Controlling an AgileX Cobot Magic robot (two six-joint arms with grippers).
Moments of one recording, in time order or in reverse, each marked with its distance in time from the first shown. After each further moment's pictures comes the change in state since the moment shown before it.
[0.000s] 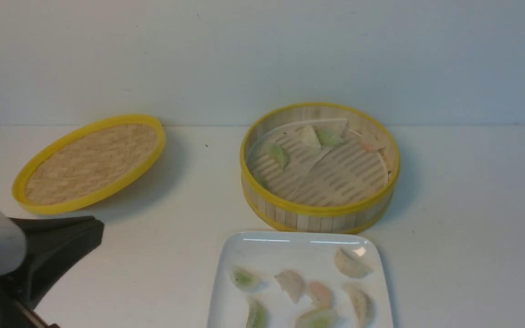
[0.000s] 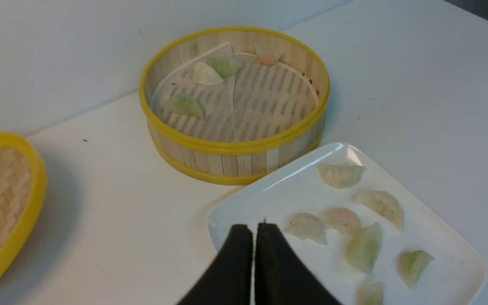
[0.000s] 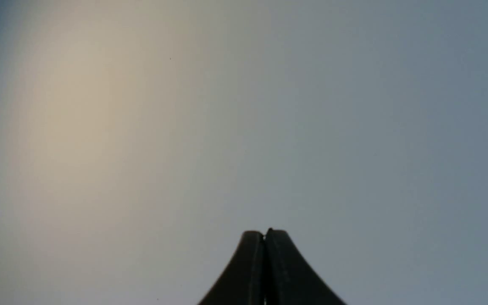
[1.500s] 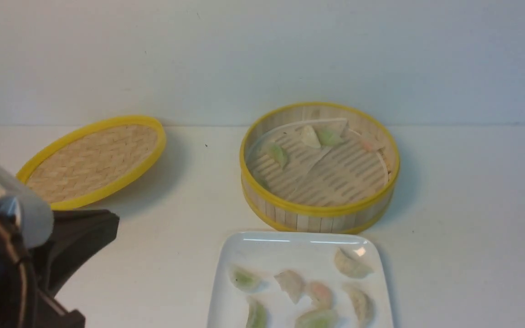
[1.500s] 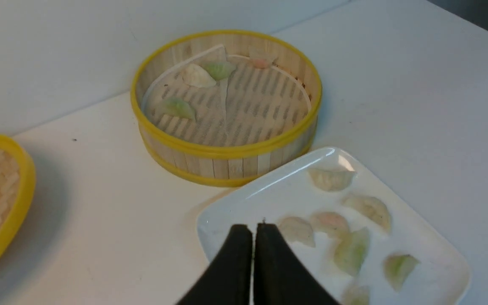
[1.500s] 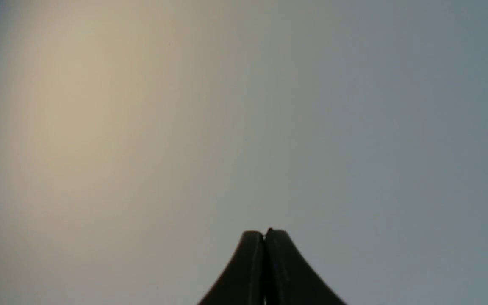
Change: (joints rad) right arm 0.000 0.000 -0.001 0.000 0.018 -0.004; left arm -0.031 0.071 -0.035 -0.020 0.021 -0.024
